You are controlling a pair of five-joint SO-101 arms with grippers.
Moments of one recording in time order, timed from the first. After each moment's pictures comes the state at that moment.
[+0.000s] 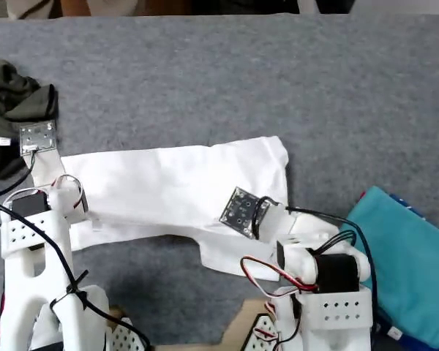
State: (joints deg) left arm -21.3 -41.2 56.7 57.6 -12.9; right arm -6.2 -76.9 65.2 84.1 52.7
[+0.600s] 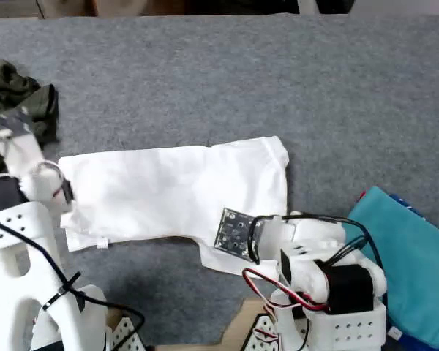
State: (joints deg) left arm -25.1 -41.2 35.9 78.6 -13.0; right arm -8.8 -77.2 52.6 92.7 61.0
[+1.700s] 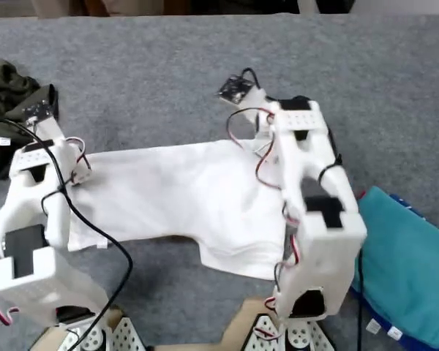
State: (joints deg) left arm -20.9 8.5 27.7 45.1 1.7; right arm -4.4 27.5 0.0 58.2 41.3
